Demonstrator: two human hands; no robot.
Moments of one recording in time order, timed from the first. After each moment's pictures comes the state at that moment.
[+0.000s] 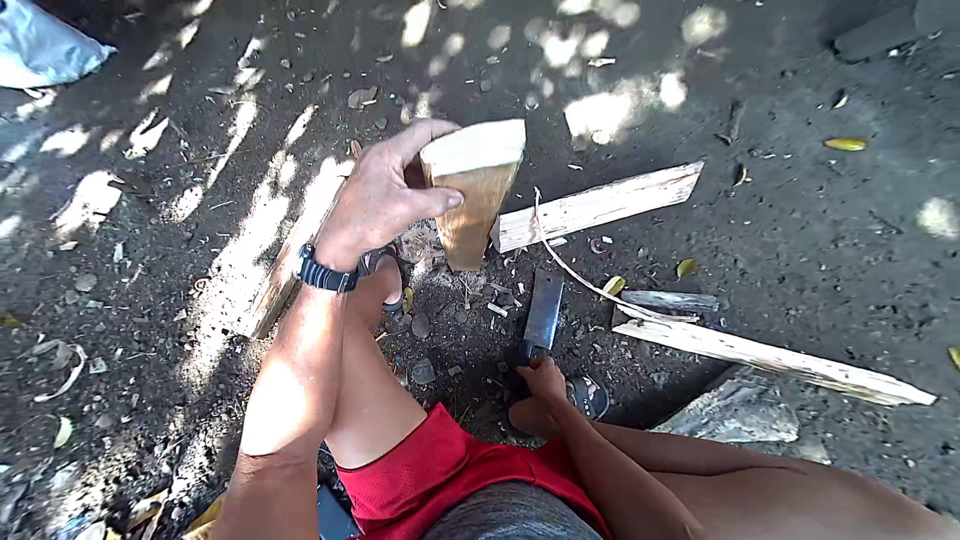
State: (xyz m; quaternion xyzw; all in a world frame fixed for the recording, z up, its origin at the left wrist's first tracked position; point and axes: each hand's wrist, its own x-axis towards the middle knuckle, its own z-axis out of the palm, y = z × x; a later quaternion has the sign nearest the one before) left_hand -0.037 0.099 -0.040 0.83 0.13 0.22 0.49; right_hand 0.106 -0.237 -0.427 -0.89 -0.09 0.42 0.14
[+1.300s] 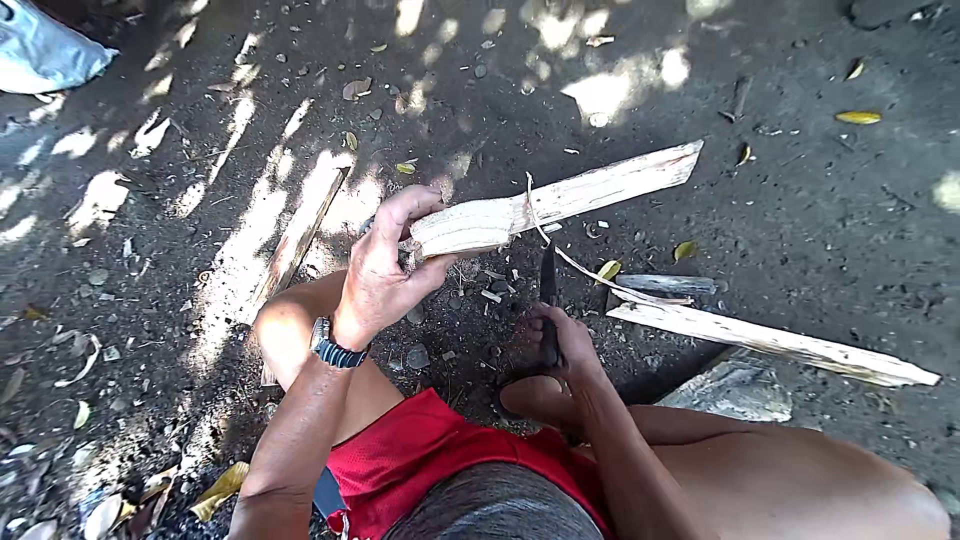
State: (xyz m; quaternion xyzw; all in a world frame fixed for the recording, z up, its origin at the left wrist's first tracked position) left_hand -0.072 -0.008 -0.076 0.84 0.10 0.38 0.39; right_hand 0.131 -0.218 -0.290 -0.62 0.09 0.48 0.61
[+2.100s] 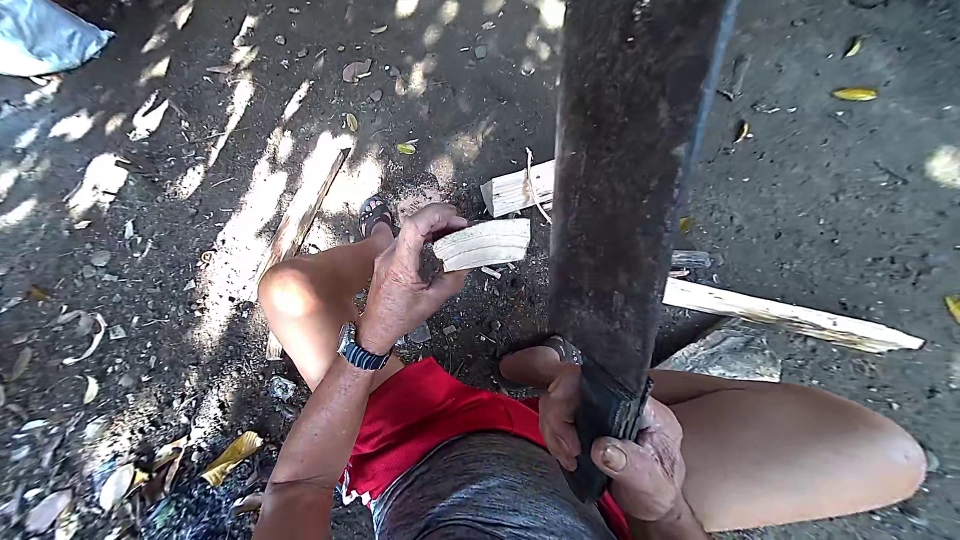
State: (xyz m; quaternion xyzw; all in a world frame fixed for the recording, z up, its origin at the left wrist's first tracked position) left_hand -0.102 -0.066 -0.104 0.83 0.11 0.36 0.41; right_hand 0.013 -0.322 -0.125 -0.38 -0.40 0.41 0.73
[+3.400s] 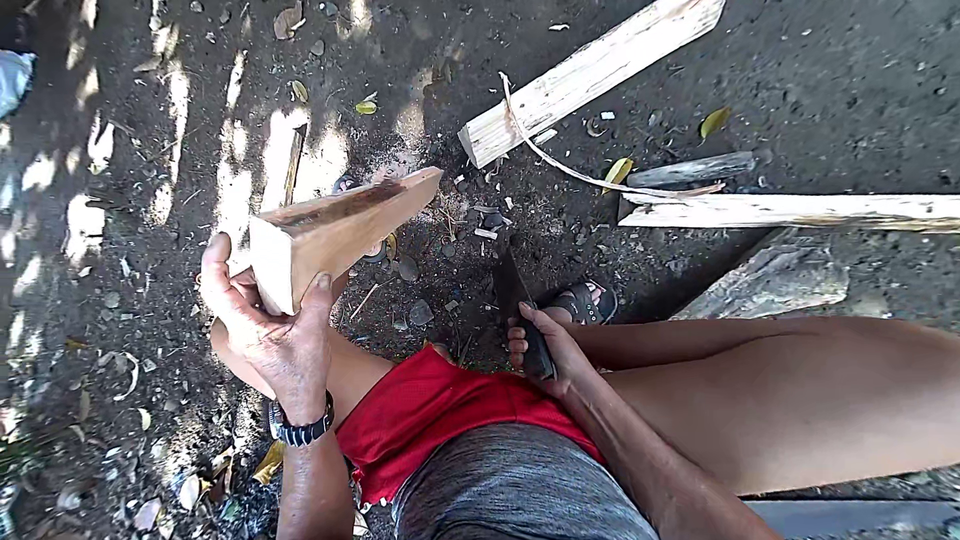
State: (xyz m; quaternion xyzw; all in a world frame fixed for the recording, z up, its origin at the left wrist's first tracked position) left_hand -0.130 -0.053 -0.099 0.77 0.39 0.42 0.28; right_hand 0.048 -0.283 -0.274 -0.35 0.34 0.62 0.62
